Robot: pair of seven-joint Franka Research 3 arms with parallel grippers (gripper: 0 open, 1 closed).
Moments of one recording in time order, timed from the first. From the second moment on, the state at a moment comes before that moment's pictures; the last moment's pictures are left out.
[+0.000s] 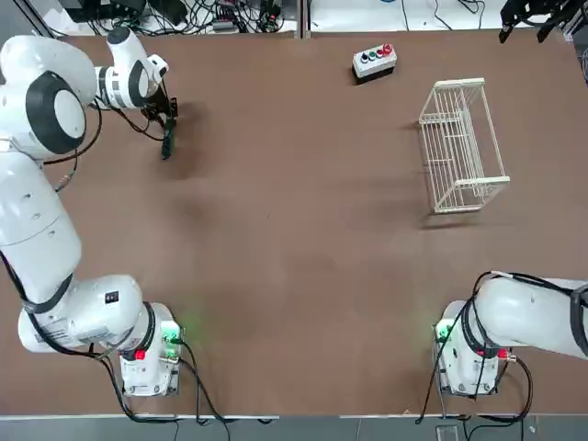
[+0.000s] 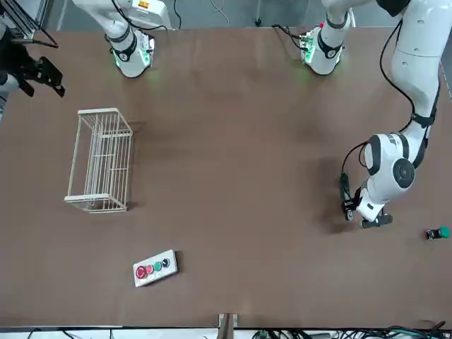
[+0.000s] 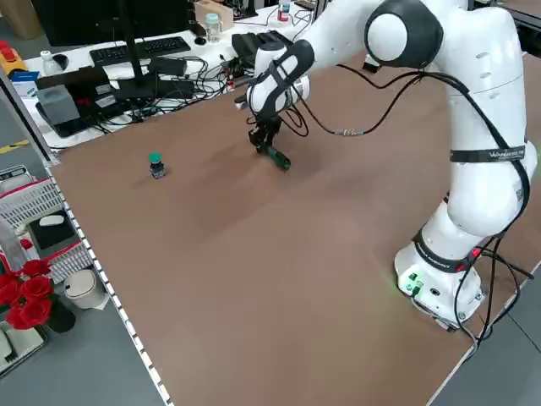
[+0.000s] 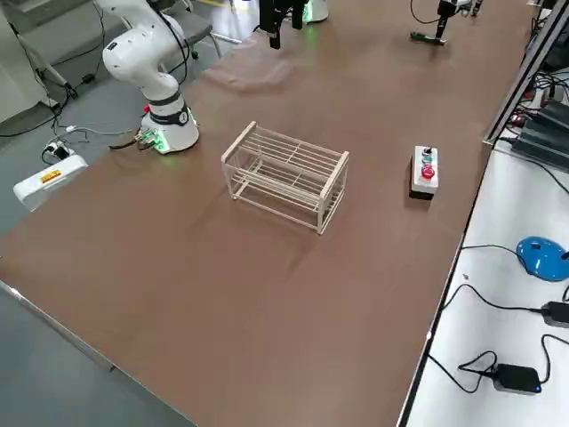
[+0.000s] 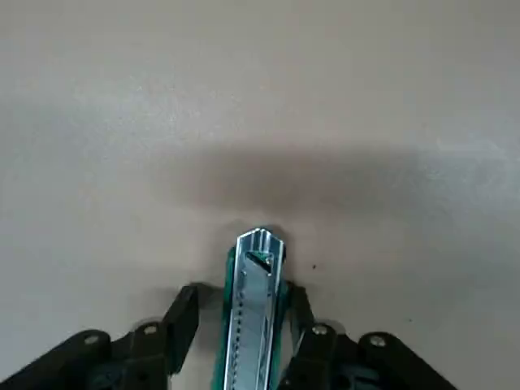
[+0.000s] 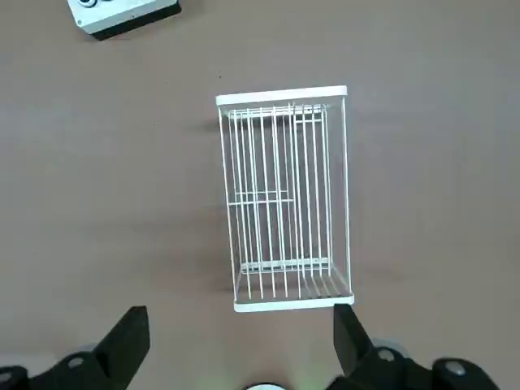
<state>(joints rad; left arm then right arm) 0.17 0.61 -0.13 -1.92 0.11 2.55 -0.17 -0.06 -0.27 0.05 -1.82 0.02 1.56 0.00</state>
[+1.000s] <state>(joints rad) 0.17 0.60 -0.16 -1.82 0.12 2.43 -0.37 -0.06 -0.27 0.06 -1.82 0.02 1.57 0.00</state>
